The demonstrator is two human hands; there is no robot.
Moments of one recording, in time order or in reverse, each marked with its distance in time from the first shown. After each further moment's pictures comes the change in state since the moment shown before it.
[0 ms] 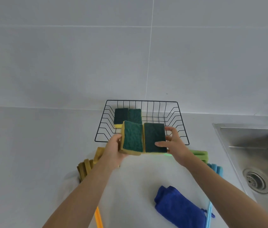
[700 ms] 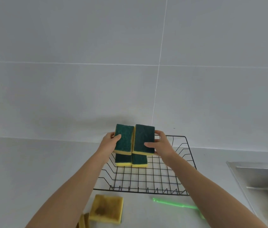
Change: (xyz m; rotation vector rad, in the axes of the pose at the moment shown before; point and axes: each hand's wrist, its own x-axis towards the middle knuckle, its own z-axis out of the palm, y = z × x) left_hand 0.105 0.122 0.015 0.629 0.232 0.290; right_hand 0.122 -0.089 0.040 -0.034 0.018 -0.056
